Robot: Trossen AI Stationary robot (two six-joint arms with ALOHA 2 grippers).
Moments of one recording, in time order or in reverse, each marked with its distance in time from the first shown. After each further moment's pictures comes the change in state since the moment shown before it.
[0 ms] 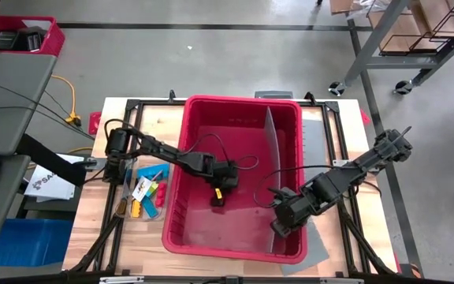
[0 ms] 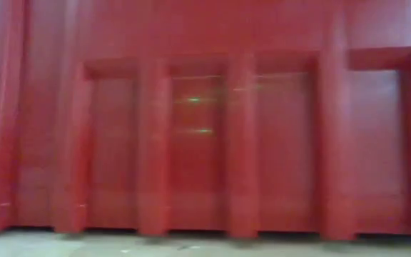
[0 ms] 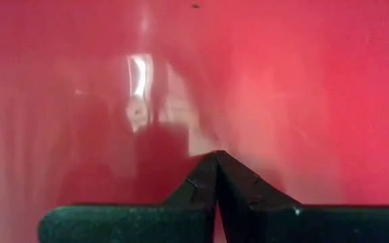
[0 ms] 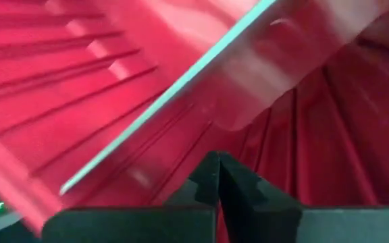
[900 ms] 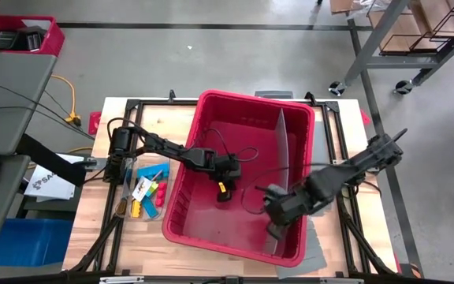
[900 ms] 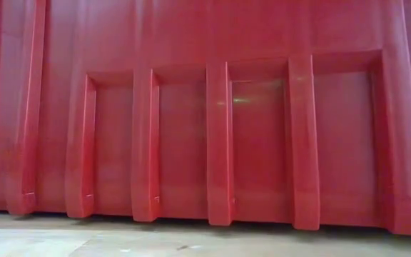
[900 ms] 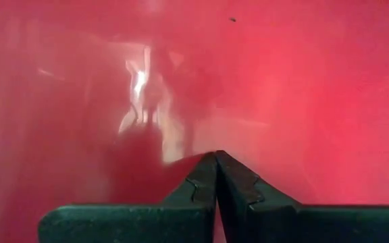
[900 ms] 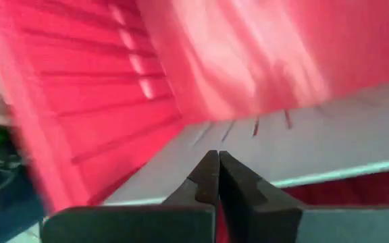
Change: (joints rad) left arm 0.034 0.008 -0.004 0.089 0.103 -0.166; right arm -0.044 0.068 0.322 -0.247 0.172 -0.406
